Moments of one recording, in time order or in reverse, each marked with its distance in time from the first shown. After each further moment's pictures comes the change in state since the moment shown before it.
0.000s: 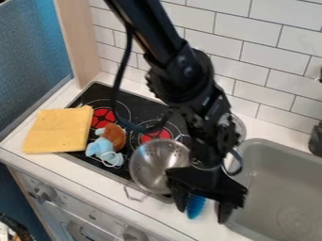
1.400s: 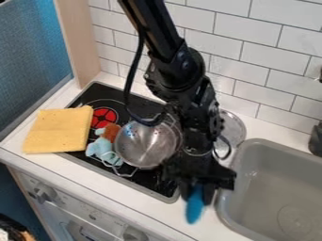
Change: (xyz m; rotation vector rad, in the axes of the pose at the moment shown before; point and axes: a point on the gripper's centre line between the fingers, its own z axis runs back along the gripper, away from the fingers) arm 0.021 0.009 -0.024 -0.040 0.068 0.028
